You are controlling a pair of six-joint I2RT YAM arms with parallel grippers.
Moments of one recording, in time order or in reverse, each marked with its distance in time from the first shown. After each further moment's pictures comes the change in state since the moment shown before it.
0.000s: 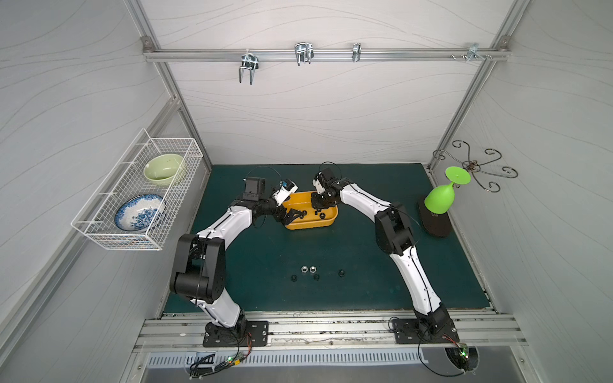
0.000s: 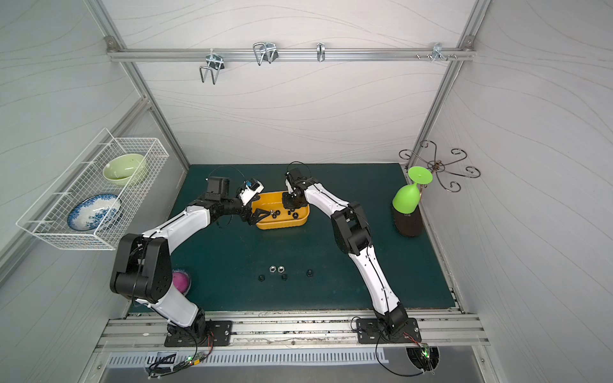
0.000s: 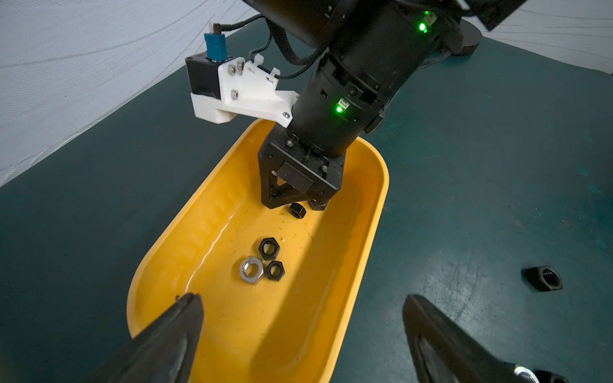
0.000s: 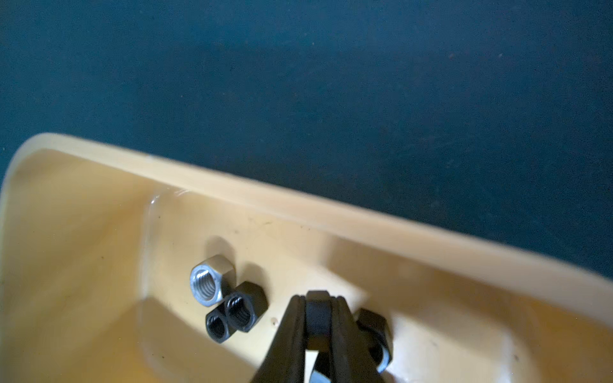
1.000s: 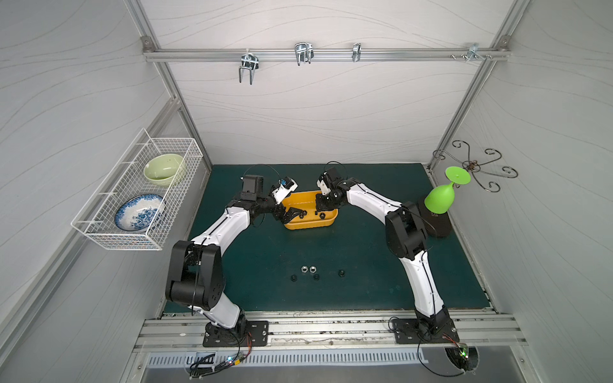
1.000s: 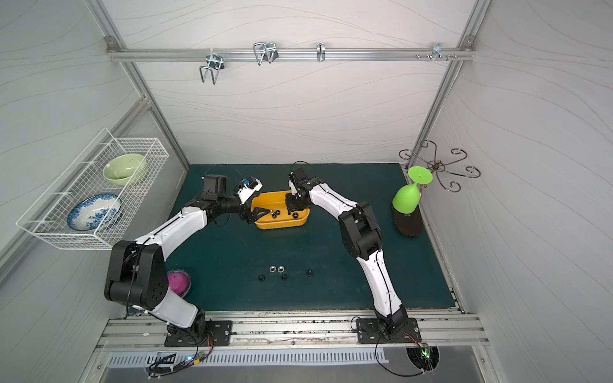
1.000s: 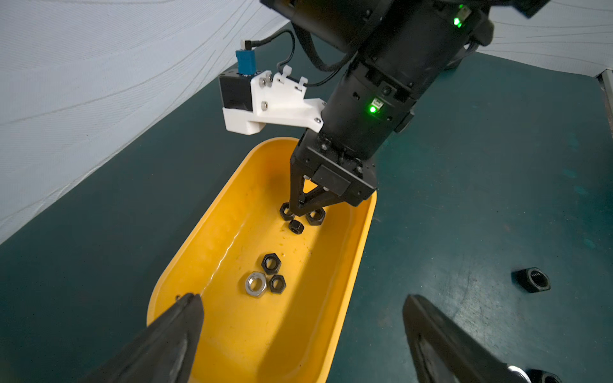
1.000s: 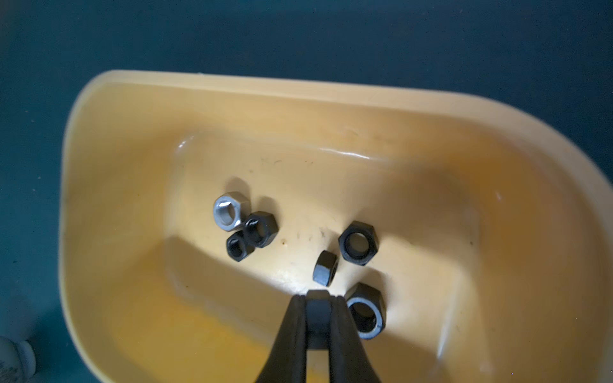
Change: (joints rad) left arm -0.001 -0.047 0.000 0.000 0.022 0.018; right arm 0.000 -0.150 -0.186 0.010 -0.004 0.000
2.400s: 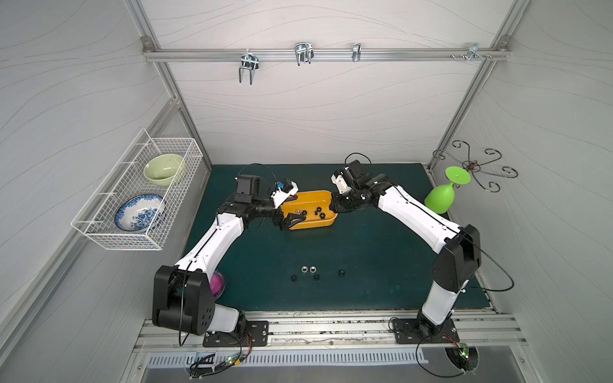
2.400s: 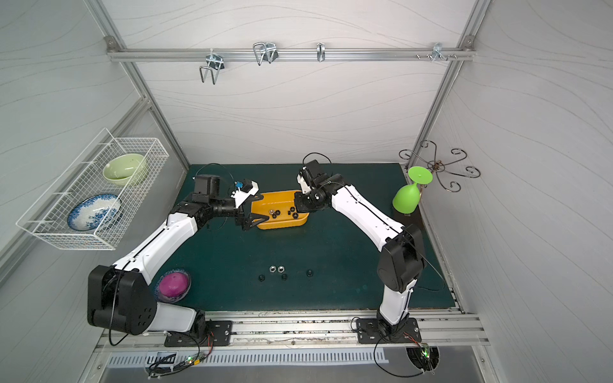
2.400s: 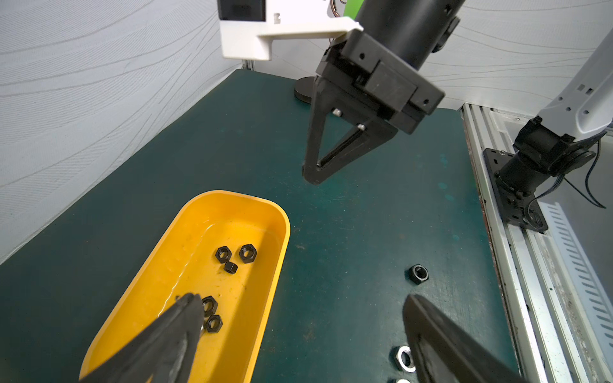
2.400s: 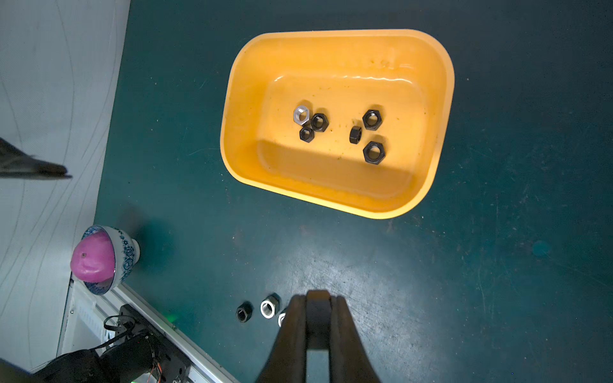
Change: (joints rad) left arm -0.021 -0.182 0.000 -0.165 0.214 0.057; right arm 0.037 -0.519 -0.256 -0.190 0.008 0.026
